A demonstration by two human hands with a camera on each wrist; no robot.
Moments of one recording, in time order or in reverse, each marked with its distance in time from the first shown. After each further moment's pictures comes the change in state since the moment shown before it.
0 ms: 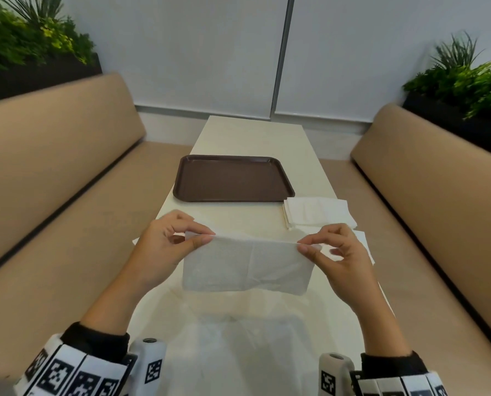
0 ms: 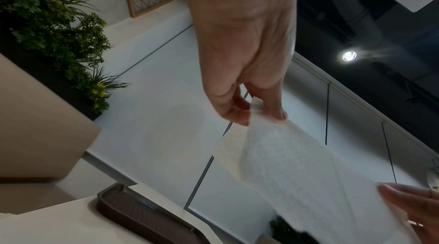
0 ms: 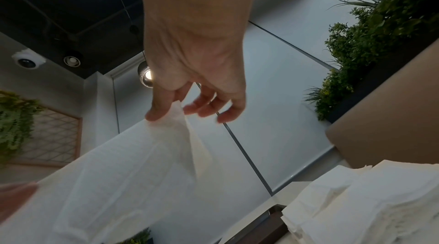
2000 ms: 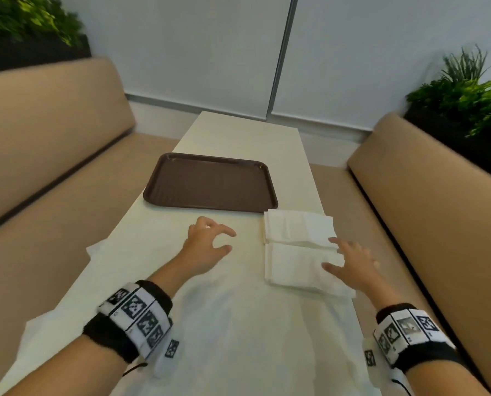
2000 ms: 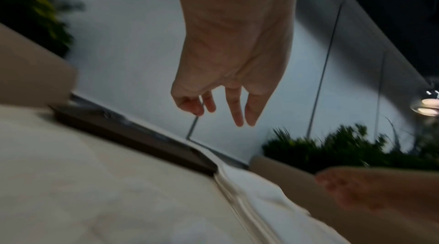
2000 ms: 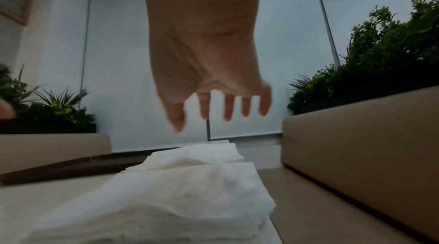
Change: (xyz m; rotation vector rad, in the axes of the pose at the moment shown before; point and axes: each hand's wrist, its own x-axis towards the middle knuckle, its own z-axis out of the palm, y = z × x) left_hand 0.102 -0.055 0.125 0.488 -0.181 -0.197; right_hand 0.132 0.167 -0.085 -0.898 -0.310 0.288
